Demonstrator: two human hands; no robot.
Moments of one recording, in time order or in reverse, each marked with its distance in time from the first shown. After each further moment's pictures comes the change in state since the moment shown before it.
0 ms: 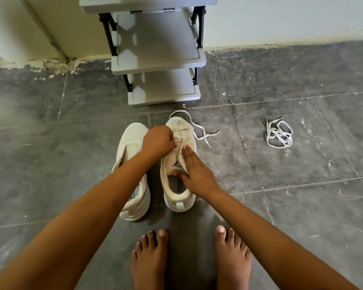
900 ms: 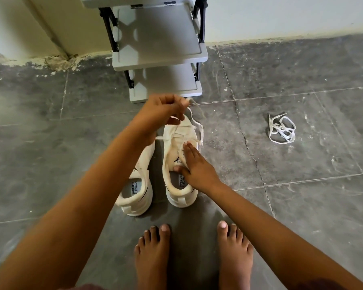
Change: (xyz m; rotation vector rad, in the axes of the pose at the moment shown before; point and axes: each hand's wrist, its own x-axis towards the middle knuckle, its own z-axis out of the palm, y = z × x) left_hand -0.020 0.019 -0.062 -1.043 -0.048 0.086; right_hand 0.001 -0.001 -0.002 -0.046 -0.007 0.000
